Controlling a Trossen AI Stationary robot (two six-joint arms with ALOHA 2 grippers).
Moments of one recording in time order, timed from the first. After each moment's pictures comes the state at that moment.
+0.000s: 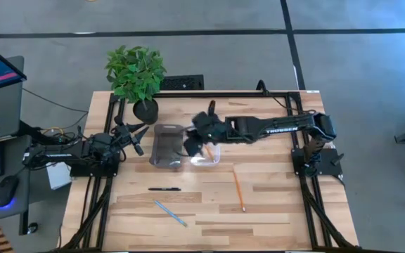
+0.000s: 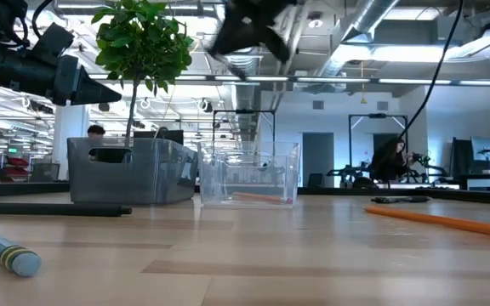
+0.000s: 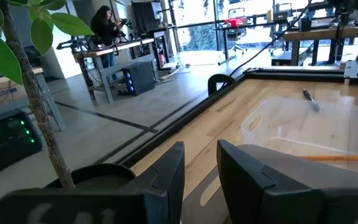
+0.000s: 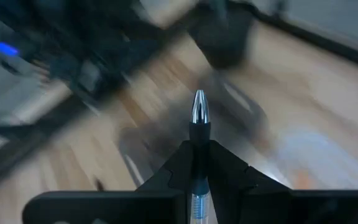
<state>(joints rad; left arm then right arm) 0.06 0.09 0.05 -0.03 -0.61 0.08 0.02 1.83 1.61 -0.42 0.28 0.57</state>
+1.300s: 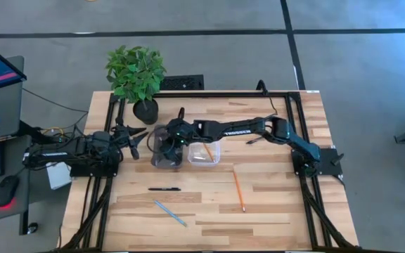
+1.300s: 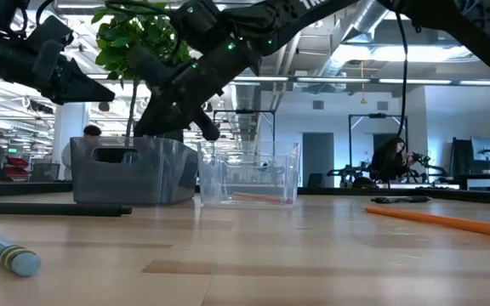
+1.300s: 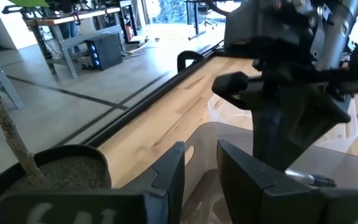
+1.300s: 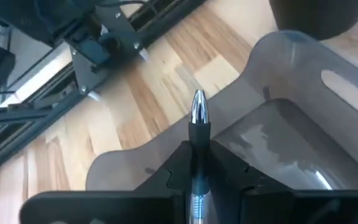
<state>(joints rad) 0.06 0.09 0.16 -0.28 -0.48 -0.03 -0.07 2.32 1.89 -0.24 -0.03 0.53</state>
